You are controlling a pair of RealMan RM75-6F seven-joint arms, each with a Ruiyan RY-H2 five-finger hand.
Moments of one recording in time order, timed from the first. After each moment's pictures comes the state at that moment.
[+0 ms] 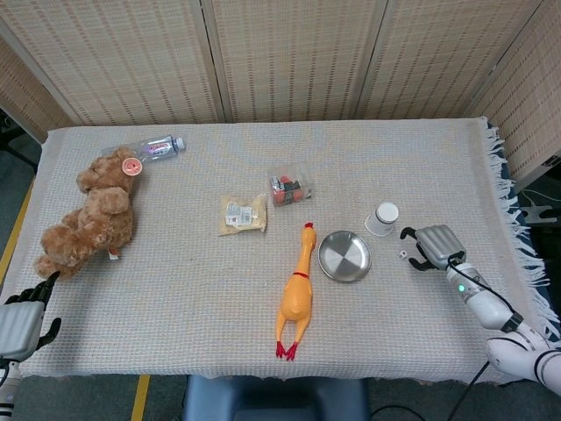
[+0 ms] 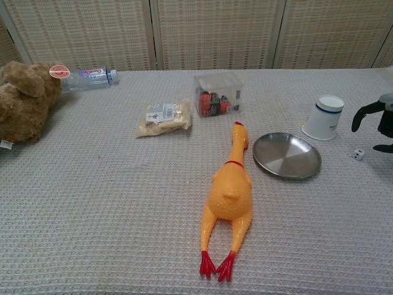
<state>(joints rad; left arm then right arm) -0.13 -1.12 -0.02 -1.64 1.31 1.35 0.36 0.60 -1.35 0.08 -1.09 -1.41 0.73 0.19</state>
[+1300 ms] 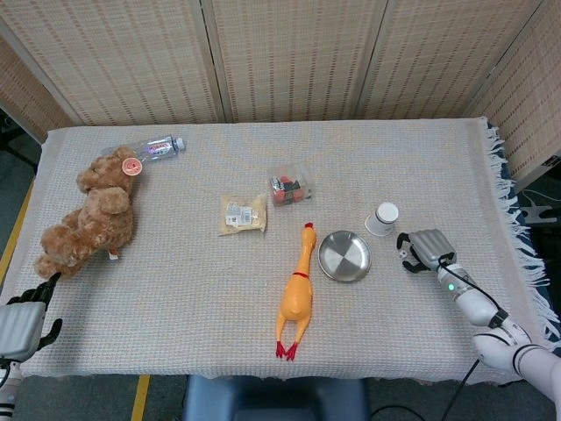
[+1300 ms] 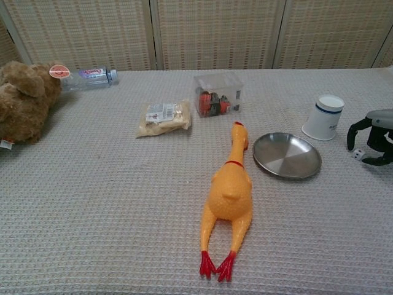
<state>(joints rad) -0.13 -1.11 -0.02 -1.65 1.31 1.35 0.36 0.63 -1.48 0.03 -0.90 -1.43 0.71 0.31</state>
